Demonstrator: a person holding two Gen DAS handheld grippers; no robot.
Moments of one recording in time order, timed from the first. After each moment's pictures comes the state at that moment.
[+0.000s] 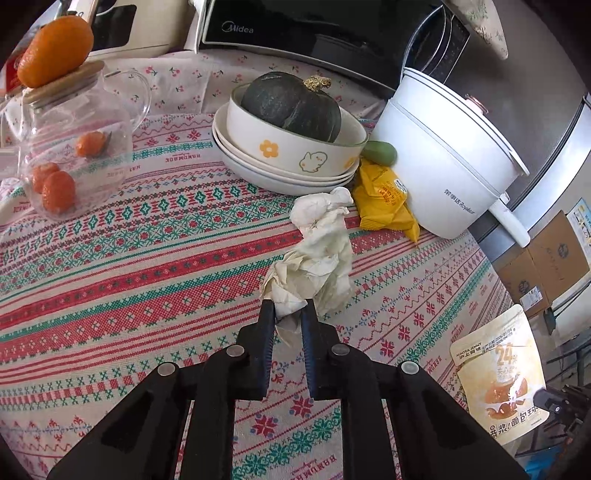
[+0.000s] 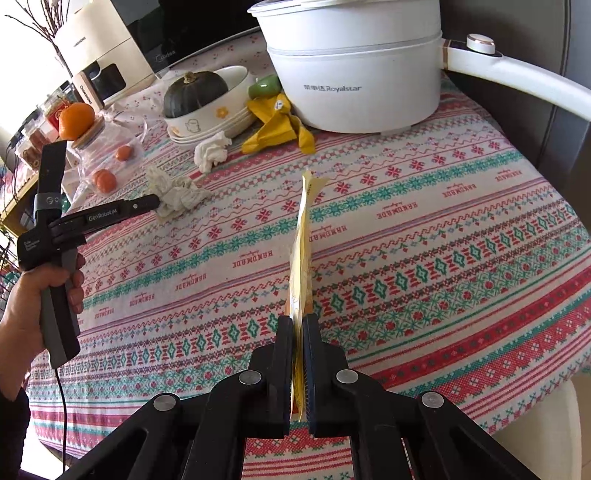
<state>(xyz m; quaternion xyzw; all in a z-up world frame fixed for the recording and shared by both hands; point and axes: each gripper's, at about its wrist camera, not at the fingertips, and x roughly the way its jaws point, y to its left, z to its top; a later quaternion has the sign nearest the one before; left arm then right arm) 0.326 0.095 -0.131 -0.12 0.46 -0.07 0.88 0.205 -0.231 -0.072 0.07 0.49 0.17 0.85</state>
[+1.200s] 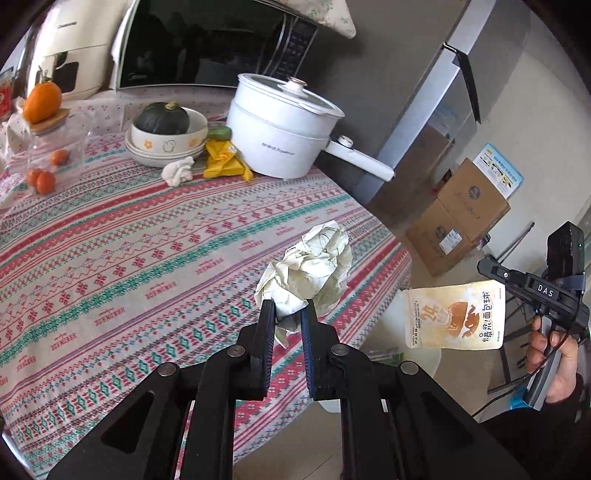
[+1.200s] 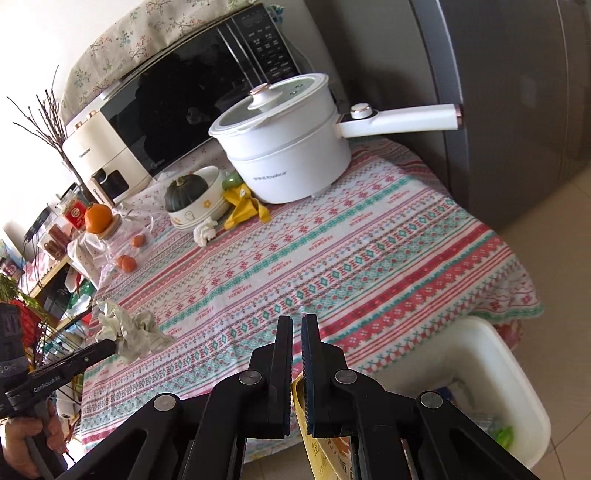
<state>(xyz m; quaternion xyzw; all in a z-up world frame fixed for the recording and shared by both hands) 0.121 0.000 -0.040 -0.09 0.44 -0.23 0.87 0.084 -0.338 0.008 0.17 0.39 0.11 0.90</state>
